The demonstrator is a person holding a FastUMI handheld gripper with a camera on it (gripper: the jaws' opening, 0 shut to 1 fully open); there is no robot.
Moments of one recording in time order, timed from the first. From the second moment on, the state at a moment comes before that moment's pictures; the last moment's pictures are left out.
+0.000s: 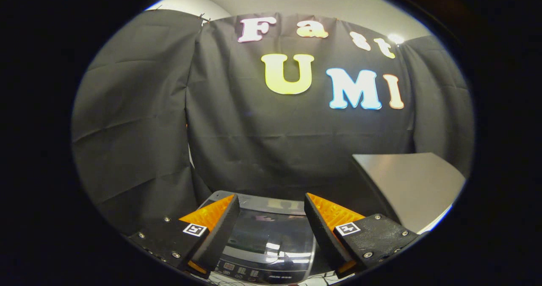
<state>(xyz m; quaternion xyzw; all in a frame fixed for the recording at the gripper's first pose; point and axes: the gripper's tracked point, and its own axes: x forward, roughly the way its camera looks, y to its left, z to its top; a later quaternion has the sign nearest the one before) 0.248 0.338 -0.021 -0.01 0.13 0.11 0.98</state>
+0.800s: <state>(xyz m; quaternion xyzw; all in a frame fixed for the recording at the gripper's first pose) 0.095 0.141 0.044 0.00 0.08 0.06 1.00</state>
